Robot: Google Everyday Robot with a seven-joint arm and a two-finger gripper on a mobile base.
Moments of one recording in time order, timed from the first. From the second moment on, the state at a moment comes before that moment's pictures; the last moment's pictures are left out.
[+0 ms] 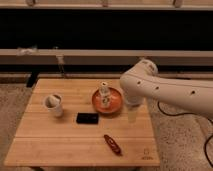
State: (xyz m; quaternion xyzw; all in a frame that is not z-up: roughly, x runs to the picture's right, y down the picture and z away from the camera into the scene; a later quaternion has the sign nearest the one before) arm 0.108 0.092 0.681 -0.25 -0.02 -0.09 0.96
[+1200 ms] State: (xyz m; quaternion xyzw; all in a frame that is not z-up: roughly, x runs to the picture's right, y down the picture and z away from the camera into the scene) arm 0.037 0.214 0.679 -0.35 -0.09 -0.20 0.91
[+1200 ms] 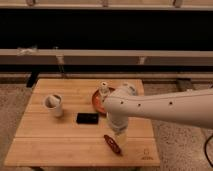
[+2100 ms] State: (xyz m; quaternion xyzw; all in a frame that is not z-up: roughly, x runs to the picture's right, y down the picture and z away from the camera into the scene) arm 0.030 0.237 0.724 -0.38 0.03 0.01 0.92
